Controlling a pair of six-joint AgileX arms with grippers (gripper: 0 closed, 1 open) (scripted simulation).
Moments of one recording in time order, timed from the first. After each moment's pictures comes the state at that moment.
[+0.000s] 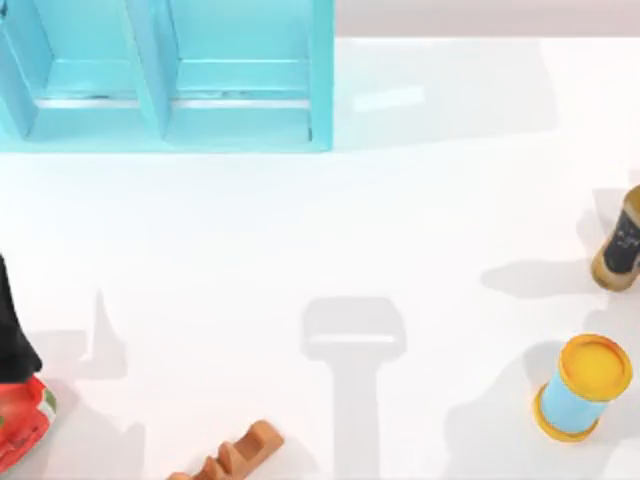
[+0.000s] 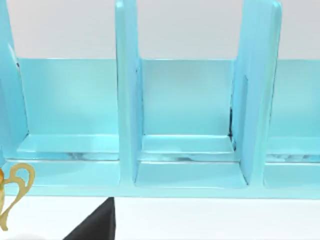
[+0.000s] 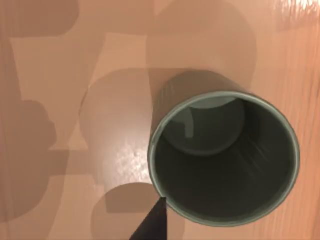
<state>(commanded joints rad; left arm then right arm) 0.00 0.00 0.00 0.00 0.00 0.00 -0.50 1.83 1.42 -1.08 0.01 -0.50</state>
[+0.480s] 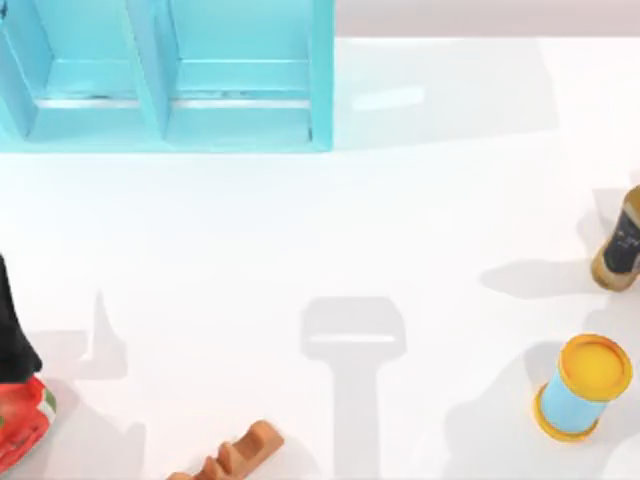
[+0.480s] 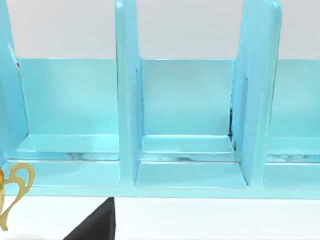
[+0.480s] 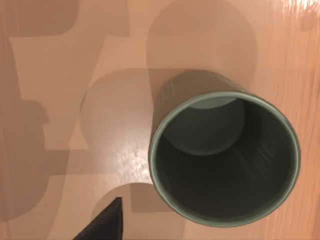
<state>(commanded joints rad) 0.00 0.00 0.00 0.00 0.00 0.00 -0.50 1.83 1.42 -1.08 0.01 -0.50</state>
